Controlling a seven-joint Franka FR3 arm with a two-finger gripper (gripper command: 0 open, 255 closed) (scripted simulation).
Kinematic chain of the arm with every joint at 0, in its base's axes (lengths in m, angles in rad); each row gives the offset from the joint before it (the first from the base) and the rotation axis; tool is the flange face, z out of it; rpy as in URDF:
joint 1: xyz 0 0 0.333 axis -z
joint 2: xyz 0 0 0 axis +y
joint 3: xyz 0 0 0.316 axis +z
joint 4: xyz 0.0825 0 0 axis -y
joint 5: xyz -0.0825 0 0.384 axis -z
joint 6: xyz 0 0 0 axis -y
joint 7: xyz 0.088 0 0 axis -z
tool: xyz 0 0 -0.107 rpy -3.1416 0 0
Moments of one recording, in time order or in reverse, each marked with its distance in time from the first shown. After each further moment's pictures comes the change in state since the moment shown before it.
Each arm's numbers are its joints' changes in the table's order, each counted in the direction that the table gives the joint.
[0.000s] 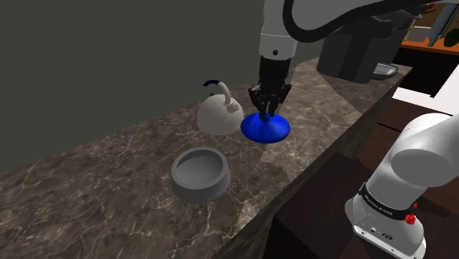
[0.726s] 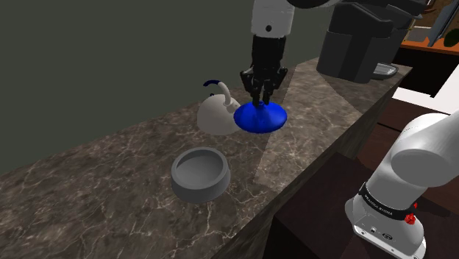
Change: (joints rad) arm 0.001 0.045 0.027 0.169 0.010 -0.115 0.065
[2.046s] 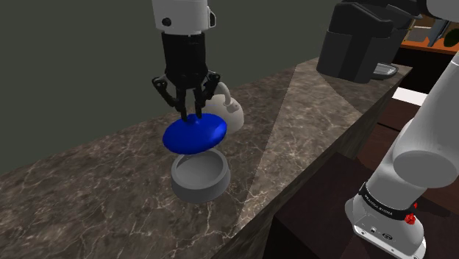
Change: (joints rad) arm -0.052 0.528 0.337 0.534 0.218 -0.015 0.476
